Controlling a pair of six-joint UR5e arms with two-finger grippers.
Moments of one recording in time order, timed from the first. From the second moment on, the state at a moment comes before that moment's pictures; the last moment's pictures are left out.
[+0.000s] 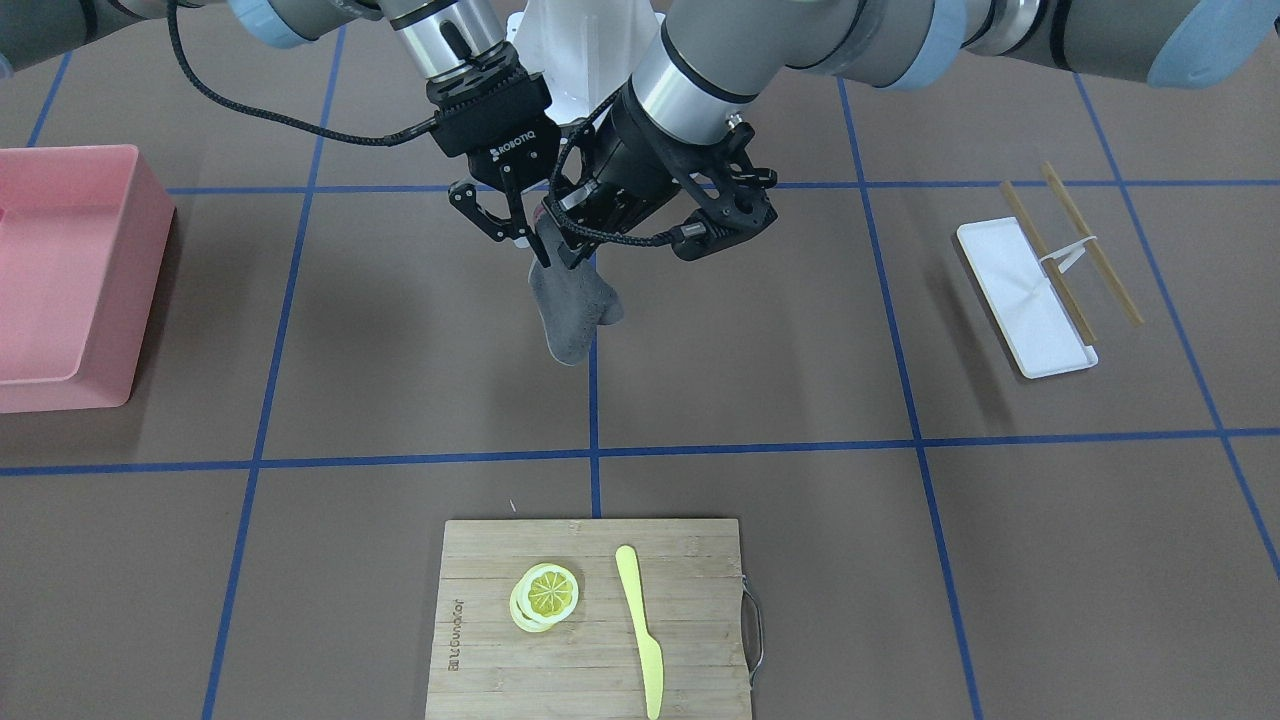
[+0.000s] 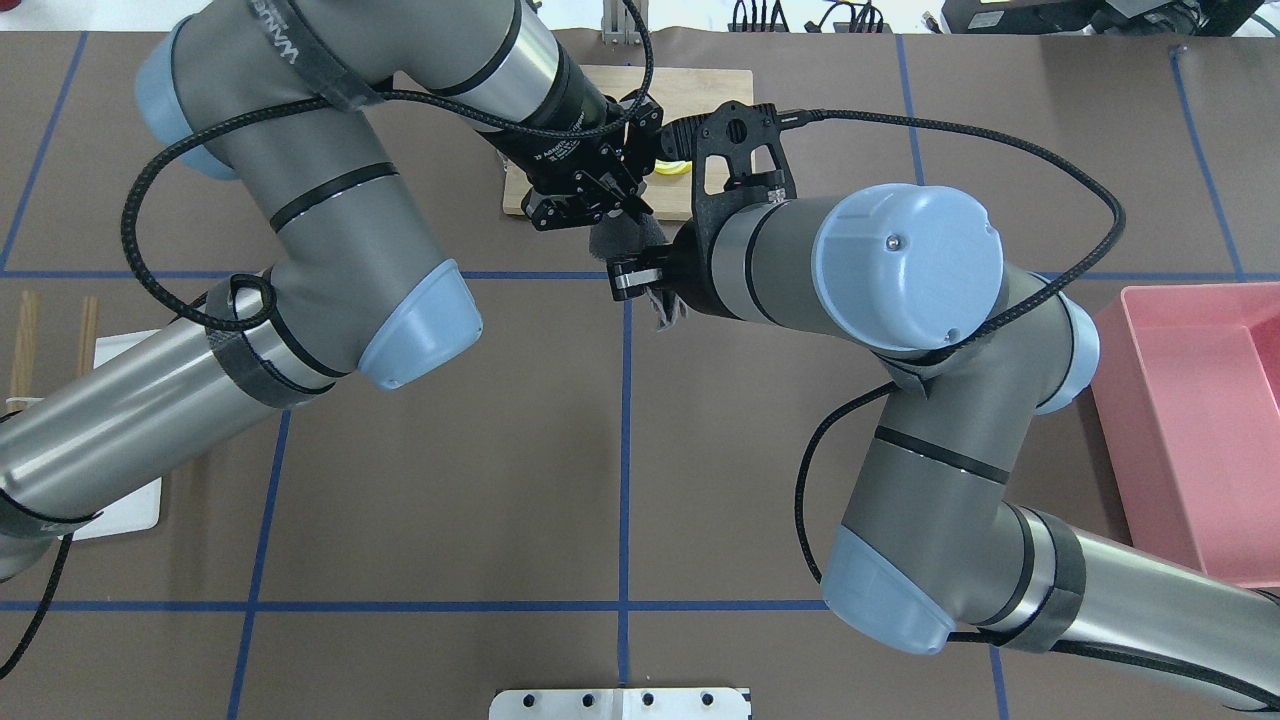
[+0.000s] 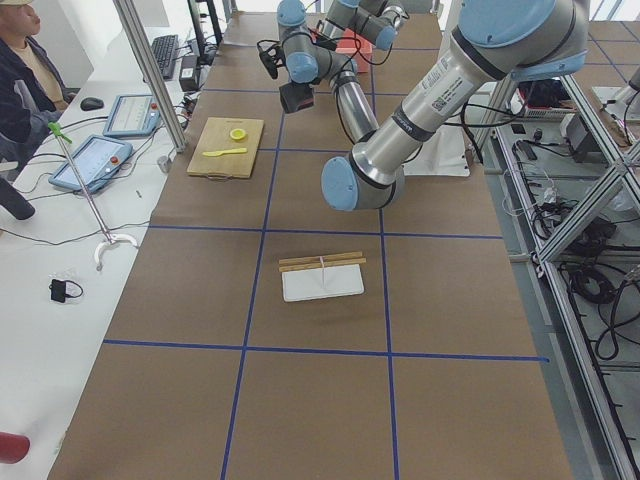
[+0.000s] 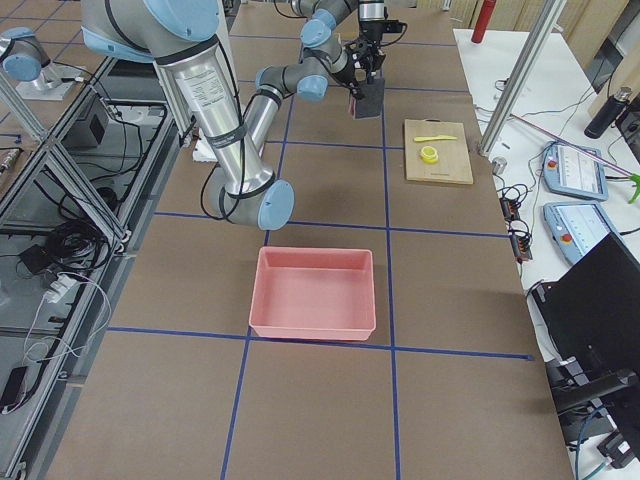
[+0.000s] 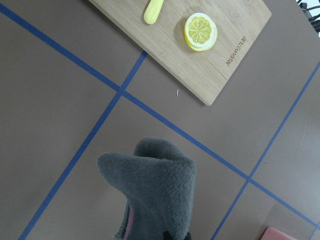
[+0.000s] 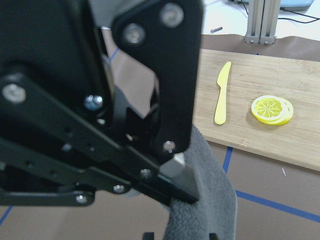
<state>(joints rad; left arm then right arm) -0.76 -2.46 -1.67 -1.77 -2.20 -1.87 0.53 -0.96 1.95 -1.30 1.60 0.97</state>
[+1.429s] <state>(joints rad) -1.01 -2.13 -1.80 -1.83 -2.20 -1.56 0.37 -1.12 2.02 -1.58 1.73 1.38</state>
